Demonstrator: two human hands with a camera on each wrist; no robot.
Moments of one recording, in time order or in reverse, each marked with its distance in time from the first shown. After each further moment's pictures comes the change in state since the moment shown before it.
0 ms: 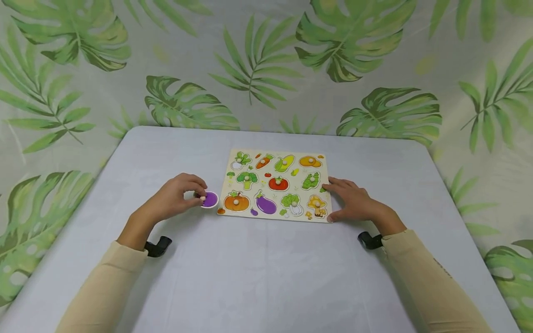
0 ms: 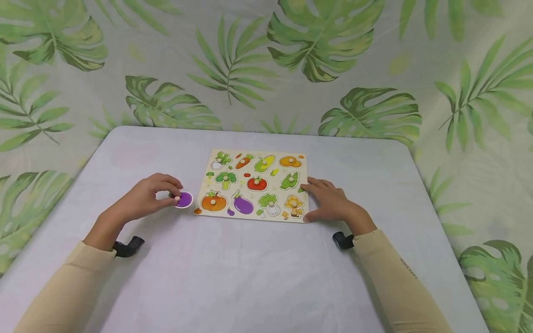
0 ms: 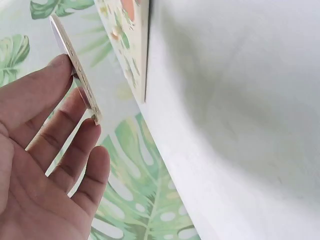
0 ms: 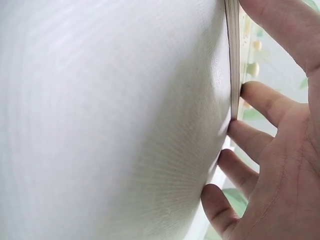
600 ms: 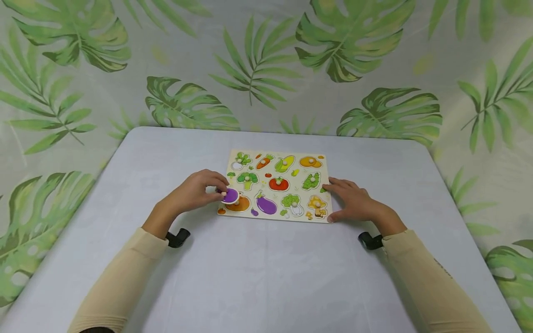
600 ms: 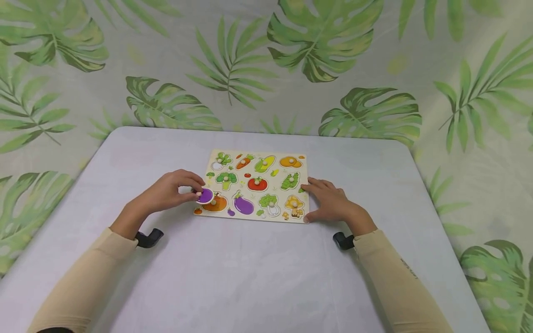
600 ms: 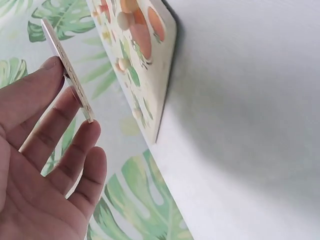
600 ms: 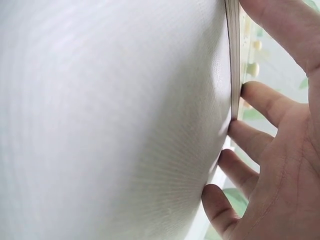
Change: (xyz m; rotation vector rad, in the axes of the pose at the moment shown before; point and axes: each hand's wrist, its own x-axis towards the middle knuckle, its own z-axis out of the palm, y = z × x) left_hand 0.037 0.019 0.018 -0.020 -0.050 0.076; right_hand 0.001 -0.001 0.001 -0.003 -0.004 0.011
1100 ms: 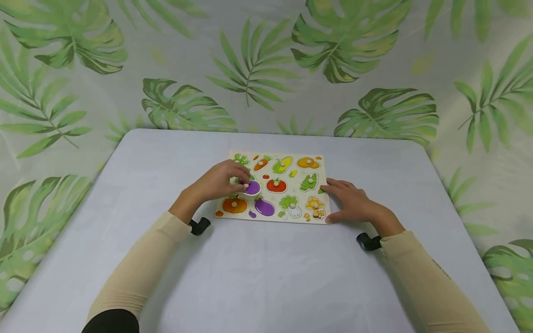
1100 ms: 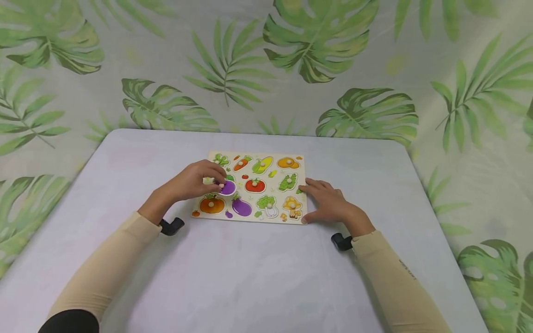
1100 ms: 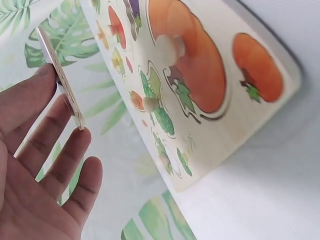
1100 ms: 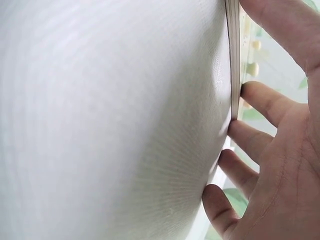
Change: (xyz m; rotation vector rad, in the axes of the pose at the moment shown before) left_hand 0.059 0.022 0.013 0.017 -0.062 0.067; right_hand -0.003 -0.001 -0.003 0.020 0.007 -0.004
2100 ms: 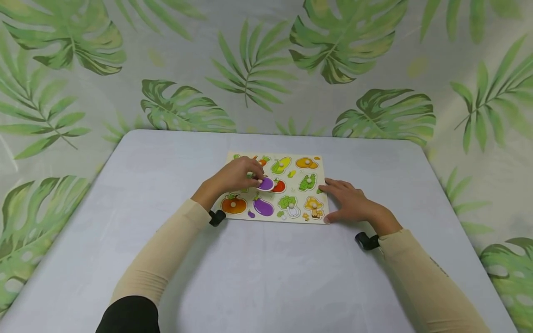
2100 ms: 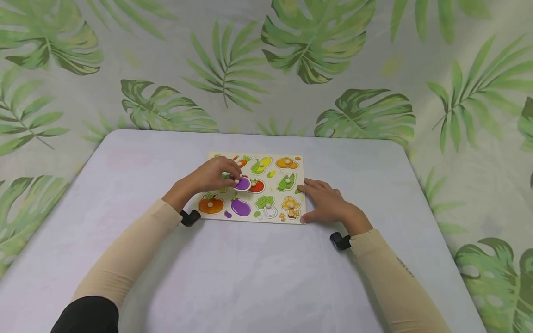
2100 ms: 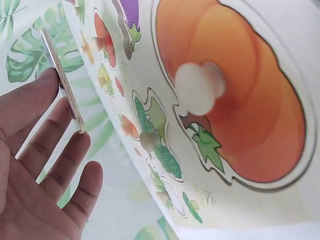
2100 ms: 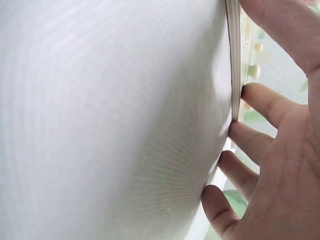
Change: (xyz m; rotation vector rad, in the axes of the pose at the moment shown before) left_hand 0.047 0.007 0.015 -0.009 -0.097 -0.002; right_hand 0.002 0.001 0.003 -0.028 0.003 0.005
